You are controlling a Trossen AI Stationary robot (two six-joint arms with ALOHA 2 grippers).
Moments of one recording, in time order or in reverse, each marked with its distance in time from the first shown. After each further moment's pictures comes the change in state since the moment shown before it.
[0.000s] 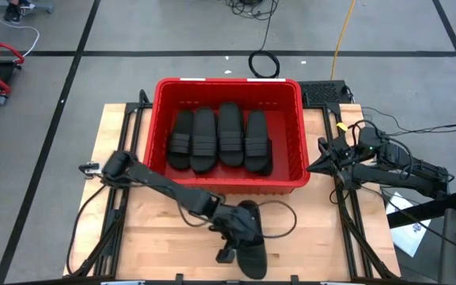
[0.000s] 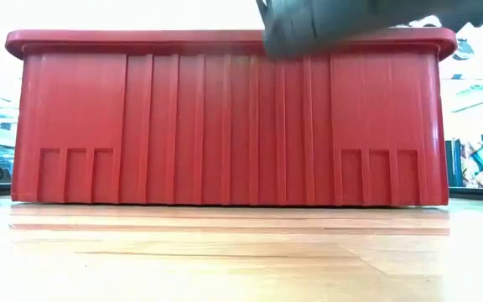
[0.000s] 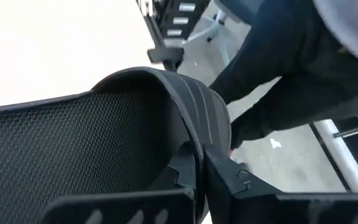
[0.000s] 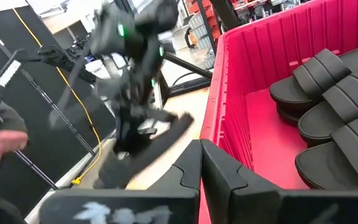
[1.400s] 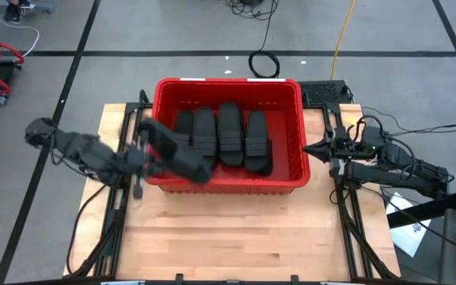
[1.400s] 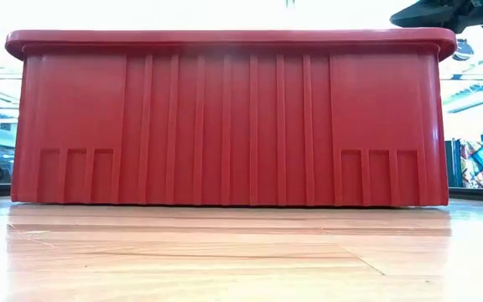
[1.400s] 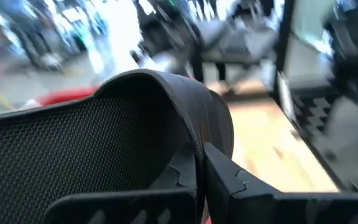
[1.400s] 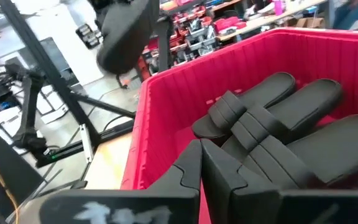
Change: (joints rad) left arm -0.079 -1.224 -0.636 -0.154 -0.780 0.238; right arm -0.001 0.000 0.000 0.064 0.369 0.026
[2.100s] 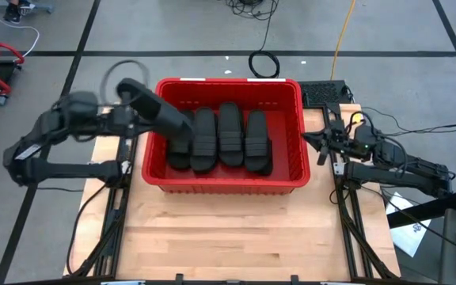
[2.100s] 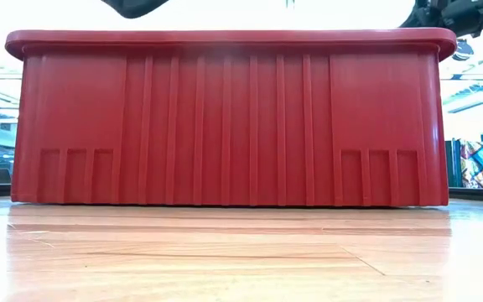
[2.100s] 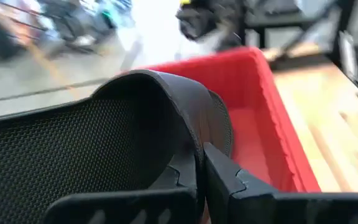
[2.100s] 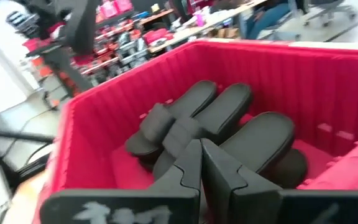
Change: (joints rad) left arm 0.774 -0.033 0.246 -0.365 0.577 0.328; right arm 0.000 0.072 0.000 0.010 0.304 0.032
